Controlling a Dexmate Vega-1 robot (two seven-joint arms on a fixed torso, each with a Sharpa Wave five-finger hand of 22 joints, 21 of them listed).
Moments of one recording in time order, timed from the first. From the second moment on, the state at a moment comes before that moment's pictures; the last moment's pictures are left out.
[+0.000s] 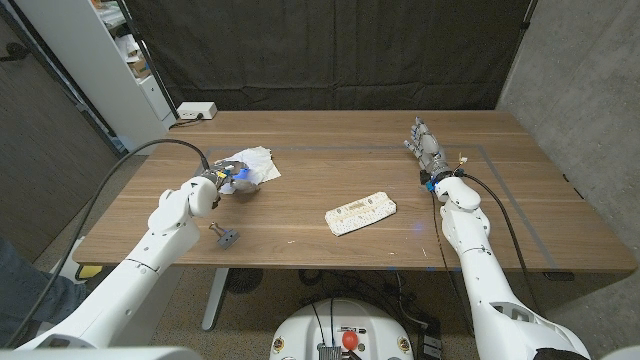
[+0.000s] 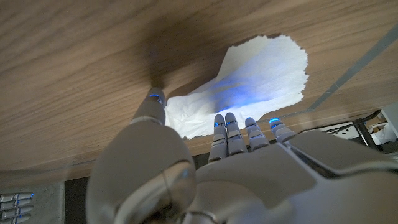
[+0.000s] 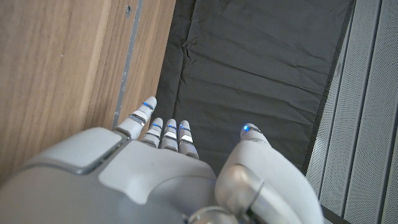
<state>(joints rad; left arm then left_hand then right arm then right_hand) 1.03 0.58 0.17 -1.73 0.90 0.30 -0.34 0.71 -0.08 0.35 -0.14 0.24 0.18 0.07 0.22 0.18 0.13 0.01 0.26 0.20 -0.02 0.04 0.20 0.18 -0.15 0.15 0.21 0.18 -0.85 0.02 0.16 -1.29 0.07 0.11 0.27 0.32 -0.01 0.20 0.05 0.28 0.09 0.08 0.19 0.19 0.03 0.07 0.20 0.18 -0.02 0.03 0.20 0.22 0.21 -0.03 0.19 0.17</state>
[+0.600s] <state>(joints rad) 1.01 0.57 0.20 -1.68 0.88 0.30 -0.32 0.73 -0.06 0.34 -0.14 0.24 0.28 0.06 0.24 0.18 0.21 -0.01 0.28 0.20 0.04 0.03 0.20 0.18 -0.12 0.15 0.21 0.18 -0.84 0.02 0.16 -1.28 0.06 0.11 0.27 0.32 -0.01 0.20 0.04 0.28 0.09 0.08 0.19 0.19 0.03 0.07 0.20 0.18 -0.02 0.03 0.20 0.22 0.21 -0.02 0.19 0.17</state>
